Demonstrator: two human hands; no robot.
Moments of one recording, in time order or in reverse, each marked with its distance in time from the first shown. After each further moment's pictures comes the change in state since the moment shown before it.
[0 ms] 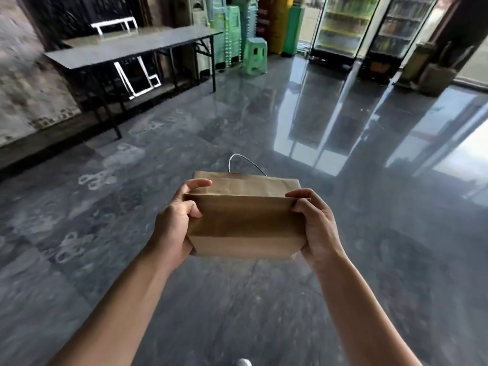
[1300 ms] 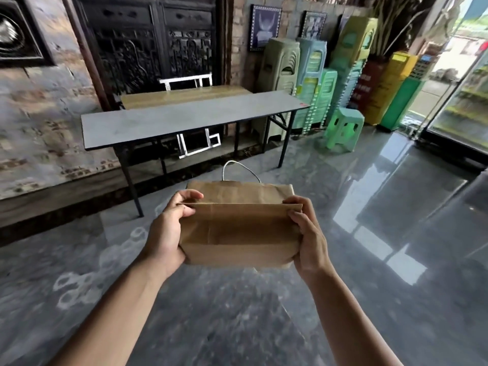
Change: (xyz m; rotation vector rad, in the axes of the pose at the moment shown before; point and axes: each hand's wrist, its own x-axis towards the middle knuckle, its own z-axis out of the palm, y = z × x) left_hand 1.021 0.344 -0.079 -0.244 0.343 0.211; right_hand 1.088 -0.088 0.441 -0.055 -0.519 -0.191
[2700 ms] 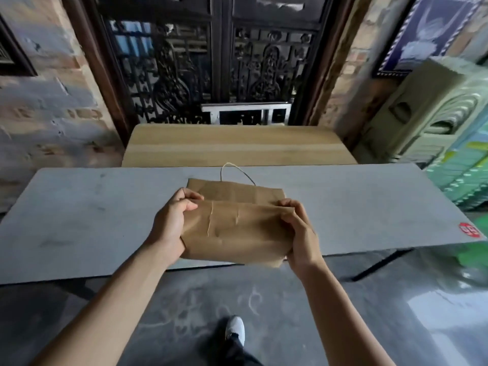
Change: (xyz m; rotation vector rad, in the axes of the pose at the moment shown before) left_hand 1.056 0.168 -0.007 0.101 0.571 0.051; right_hand 1.110 0.205 0.221 0.049 -0.356 0.311
